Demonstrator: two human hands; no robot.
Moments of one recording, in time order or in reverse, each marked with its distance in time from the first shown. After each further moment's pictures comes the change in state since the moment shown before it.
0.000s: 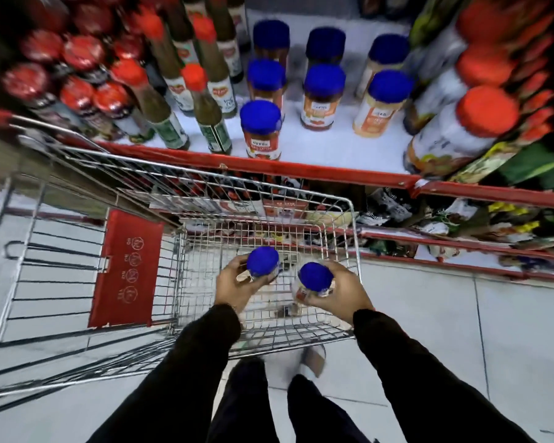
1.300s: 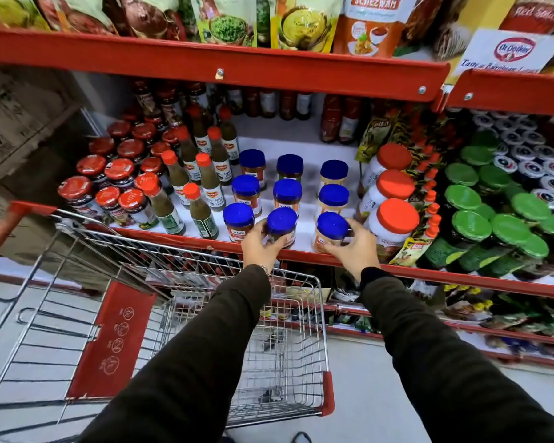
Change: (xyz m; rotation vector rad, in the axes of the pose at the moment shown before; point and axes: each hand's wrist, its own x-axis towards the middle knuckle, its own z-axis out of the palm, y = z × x) left_hand 0.045 0.232 0.075 -0.124 0.093 0.345; right_hand 0.064 -0.114 -0.203 0.196 0.485 -0.284
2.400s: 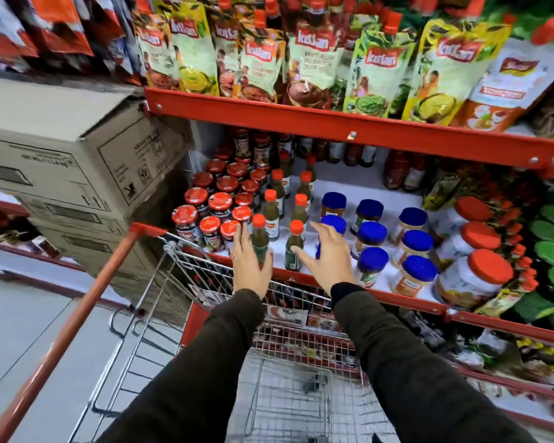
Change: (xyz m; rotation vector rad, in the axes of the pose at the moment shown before) left_hand 0.021 -0.004 -0.223 0.392 0.234 0.342; right_hand -0.023 -0.172 0.185 -0.358 -0.027 -0.330
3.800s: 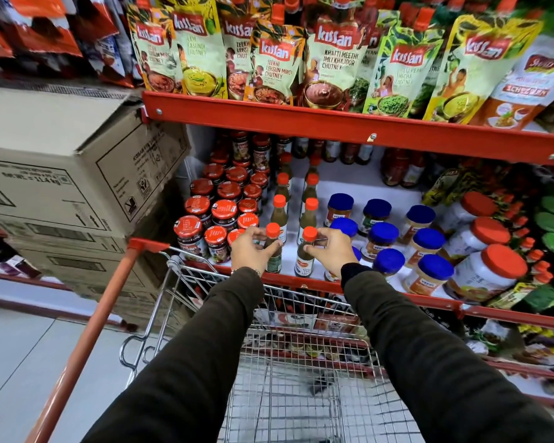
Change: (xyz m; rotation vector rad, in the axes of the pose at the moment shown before) left_hand 0.078 -0.022 -0.019 -0.184 -0.106 -0.157; right_hand 0.044 -0.028 0.016 0.276 -0.131 0.274
